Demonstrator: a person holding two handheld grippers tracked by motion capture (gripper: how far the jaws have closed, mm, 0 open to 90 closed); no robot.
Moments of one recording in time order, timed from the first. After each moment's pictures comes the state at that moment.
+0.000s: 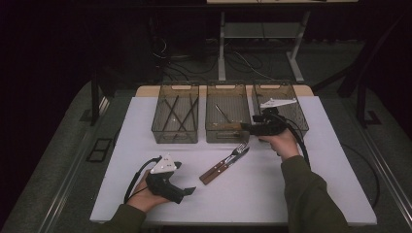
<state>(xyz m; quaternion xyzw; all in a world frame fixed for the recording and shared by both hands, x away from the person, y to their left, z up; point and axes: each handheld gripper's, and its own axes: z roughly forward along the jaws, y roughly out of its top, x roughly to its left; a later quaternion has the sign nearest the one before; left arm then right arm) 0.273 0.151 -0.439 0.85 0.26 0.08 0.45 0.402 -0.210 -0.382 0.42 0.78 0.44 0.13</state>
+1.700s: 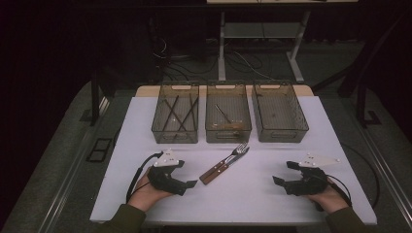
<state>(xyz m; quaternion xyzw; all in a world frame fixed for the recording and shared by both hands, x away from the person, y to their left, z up) 0.286 0.144 -0.430 0.85 0.29 0.07 0.43 0.262 -0.296 -0.444 0.39 0.80 0.43 0.13</state>
